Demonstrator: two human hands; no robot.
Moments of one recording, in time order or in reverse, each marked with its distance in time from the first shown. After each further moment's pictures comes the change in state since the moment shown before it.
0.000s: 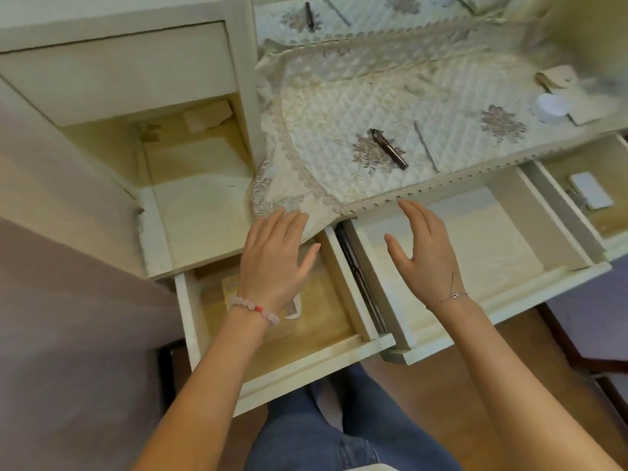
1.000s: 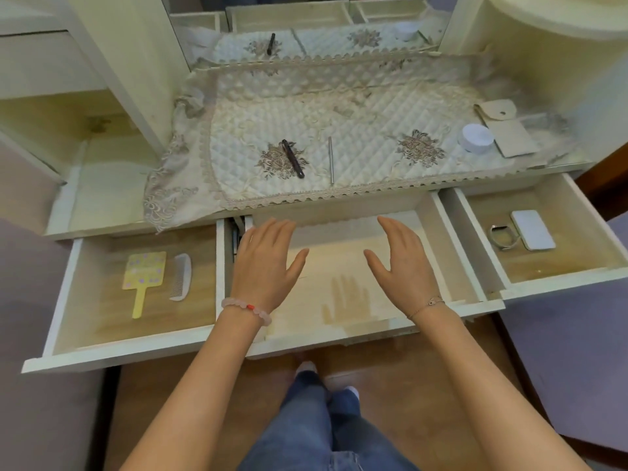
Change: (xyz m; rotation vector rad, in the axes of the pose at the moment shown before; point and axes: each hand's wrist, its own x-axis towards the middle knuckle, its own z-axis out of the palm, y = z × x) left_hand 0.035 0.256 0.106 0.130 0.042 -0.196; right_hand -0.007 0.247 -0.115 0.081 -0.135 -0.158
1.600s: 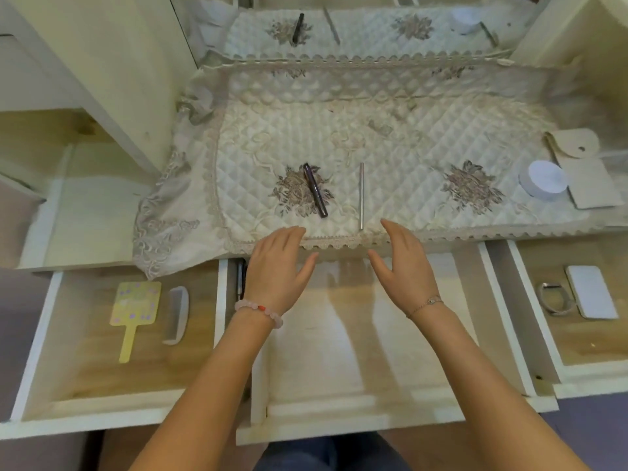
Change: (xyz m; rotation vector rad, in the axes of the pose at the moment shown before) left_hand 0.119 -0.057 0.048 -0.160 -0.079 -0.139; right_hand 0.153 0.015 0.054 0.062 -0.184 0.059
